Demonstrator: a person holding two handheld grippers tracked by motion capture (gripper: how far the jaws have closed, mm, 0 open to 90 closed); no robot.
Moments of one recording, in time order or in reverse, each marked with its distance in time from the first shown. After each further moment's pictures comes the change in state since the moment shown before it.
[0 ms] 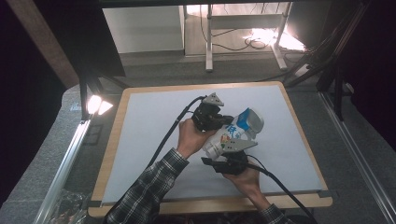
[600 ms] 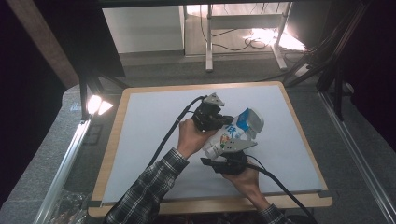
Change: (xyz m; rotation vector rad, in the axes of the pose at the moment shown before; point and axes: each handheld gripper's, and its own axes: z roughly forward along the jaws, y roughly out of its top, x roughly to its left) left arm -0.001 0.001 0.000 0.010 0.003 -0.001; right arm 0.001 0.000 0.001 0.002 0.010 0.009
